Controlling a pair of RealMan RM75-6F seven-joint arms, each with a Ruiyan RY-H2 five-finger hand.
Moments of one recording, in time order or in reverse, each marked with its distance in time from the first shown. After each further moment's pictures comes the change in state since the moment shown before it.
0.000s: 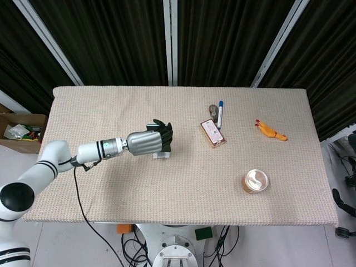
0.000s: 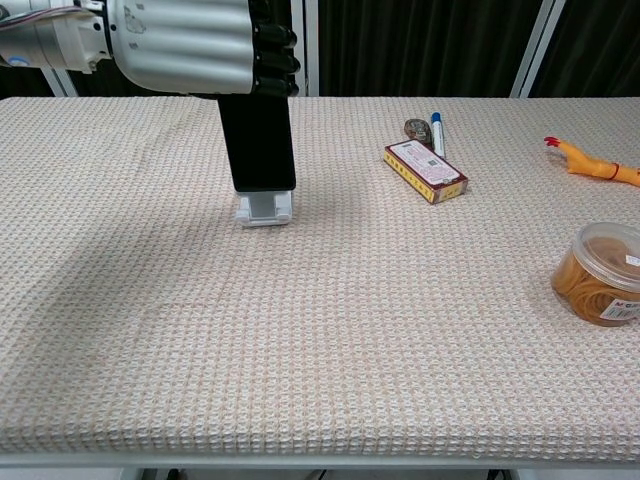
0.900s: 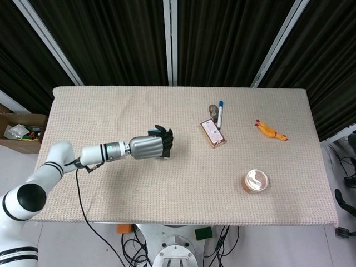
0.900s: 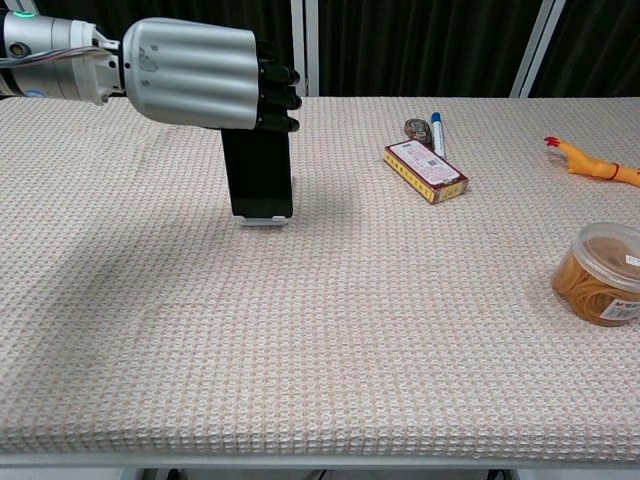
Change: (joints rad) left arm -0.016 -0.076 0.093 0.096 -0.035 0.022 -0.040; right arm -0.003 -0.004 0.003 0.010 0.031 -0.021 -0.007
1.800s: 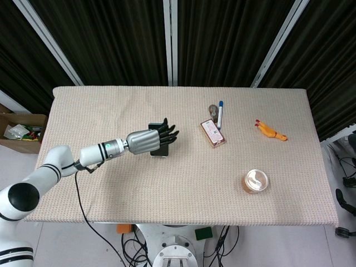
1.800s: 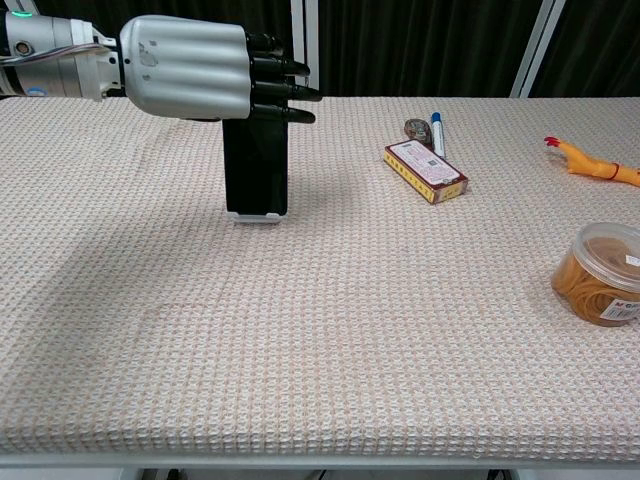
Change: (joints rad) left arm 0.011 0.062 -0.014 -0.149 -0.117 -0.138 0.093; right arm 0.000 -0.004 0.002 0.015 0.002 -0.003 0.013
